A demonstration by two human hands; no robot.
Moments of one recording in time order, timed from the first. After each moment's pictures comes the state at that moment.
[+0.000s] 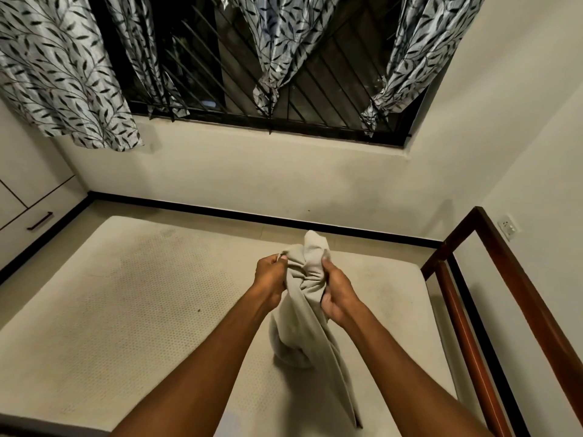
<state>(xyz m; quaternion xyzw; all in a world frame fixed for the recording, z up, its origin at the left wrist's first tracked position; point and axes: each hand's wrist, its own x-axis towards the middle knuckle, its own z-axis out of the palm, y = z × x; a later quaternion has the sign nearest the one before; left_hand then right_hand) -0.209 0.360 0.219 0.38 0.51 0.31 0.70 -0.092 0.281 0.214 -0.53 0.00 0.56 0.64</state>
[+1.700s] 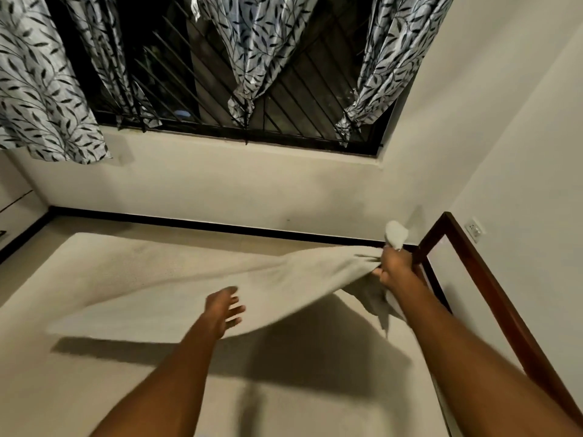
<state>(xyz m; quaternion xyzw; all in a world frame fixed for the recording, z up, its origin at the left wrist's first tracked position) -0.265 0.384 0.180 0.28 0.58 0.24 0.72 0.089 0.271 0.250 -0.72 0.06 0.26 0.64</state>
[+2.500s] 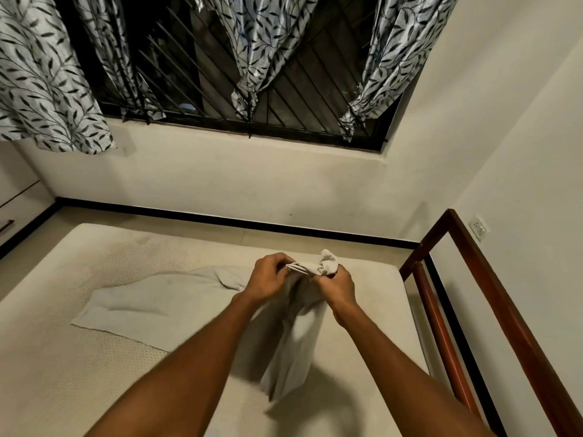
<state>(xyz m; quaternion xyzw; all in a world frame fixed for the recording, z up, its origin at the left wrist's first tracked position) -0.188 0.370 0.208 0.79 0.37 0.25 0.42 -0.040 0.260 0.214 -0.81 -0.18 0.31 0.47</state>
